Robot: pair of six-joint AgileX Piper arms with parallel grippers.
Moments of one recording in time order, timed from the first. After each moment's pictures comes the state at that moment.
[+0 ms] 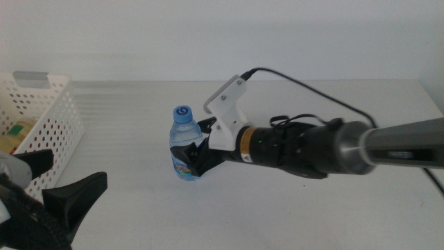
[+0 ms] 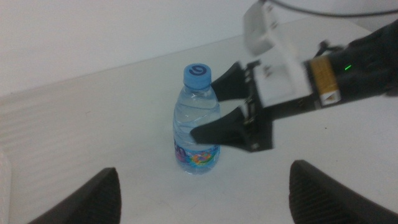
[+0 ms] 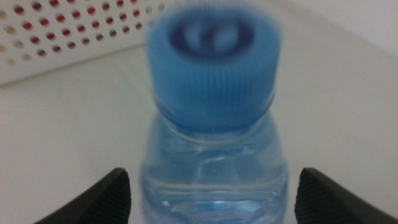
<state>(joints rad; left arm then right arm) -0.44 0.52 -0.46 -0.16 0.33 0.14 0.65 2.03 -1.20 -0.75 -0.47 0.59</state>
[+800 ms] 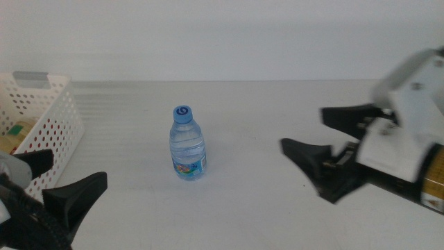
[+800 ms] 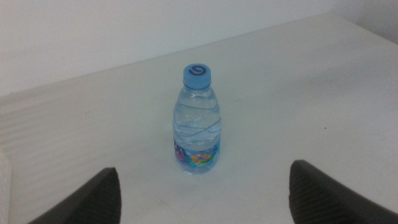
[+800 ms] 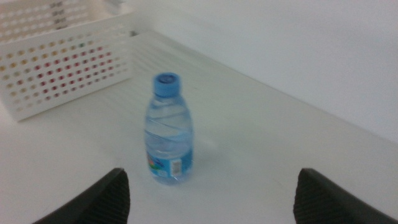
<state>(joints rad) -0.44 0.52 -0.46 -0.16 0.33 0.14 0.62 1.07 -0.60 -0.71 -0.16 0.66</state>
